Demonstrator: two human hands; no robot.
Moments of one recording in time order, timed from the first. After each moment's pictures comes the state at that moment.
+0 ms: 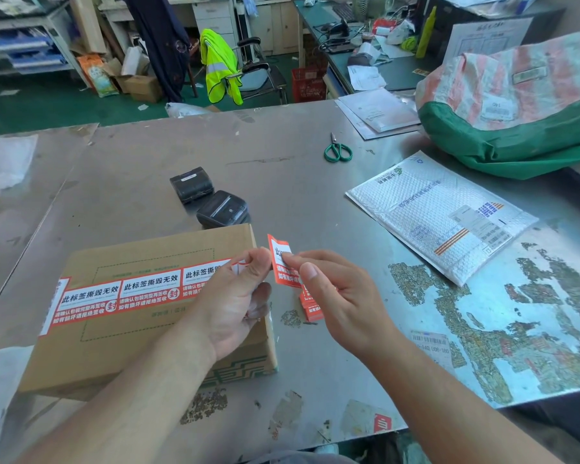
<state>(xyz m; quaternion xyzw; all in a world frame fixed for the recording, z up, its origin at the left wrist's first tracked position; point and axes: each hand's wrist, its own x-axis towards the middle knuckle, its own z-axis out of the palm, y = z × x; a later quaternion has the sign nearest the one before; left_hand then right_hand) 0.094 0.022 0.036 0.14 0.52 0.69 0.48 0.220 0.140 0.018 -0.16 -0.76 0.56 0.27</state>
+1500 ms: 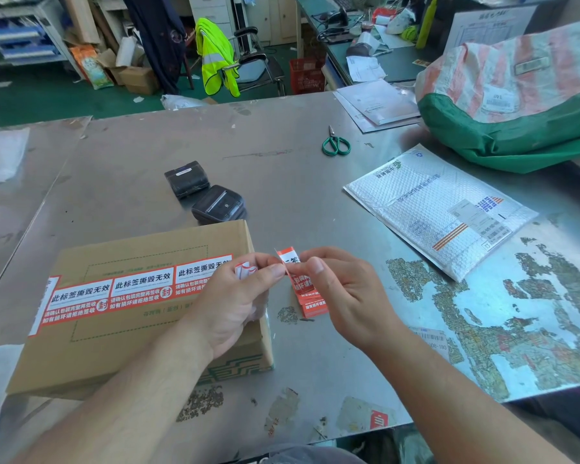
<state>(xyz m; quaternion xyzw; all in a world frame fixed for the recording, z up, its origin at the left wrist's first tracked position) 0.110 0.031 0.049 0.17 0.60 0.65 0.44 0.223 0.154 0.011 -0.17 -0.79 0.53 0.27</state>
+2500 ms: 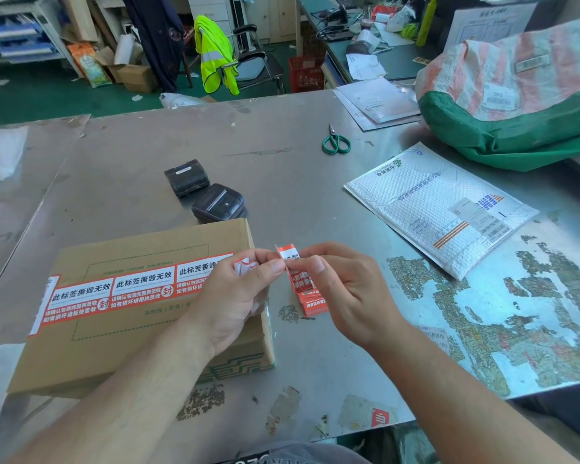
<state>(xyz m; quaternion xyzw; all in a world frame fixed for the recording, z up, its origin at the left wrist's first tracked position) 0.096 0.028 0.031 0.18 0.60 0.67 0.40 0.221 0.155 0.015 -0.16 -0.81 0.48 0.29</state>
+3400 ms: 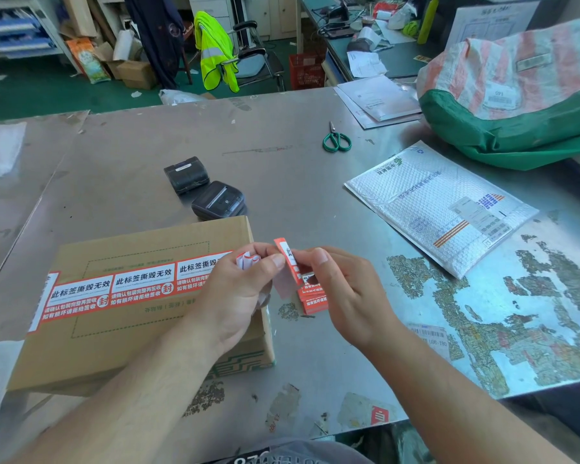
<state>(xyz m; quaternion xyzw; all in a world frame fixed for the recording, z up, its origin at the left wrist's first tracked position) 0.099 0.032 0.028 0.17 0.61 0.68 0.38 0.219 0.147 0.017 -0.18 -0.78 0.53 0.26</state>
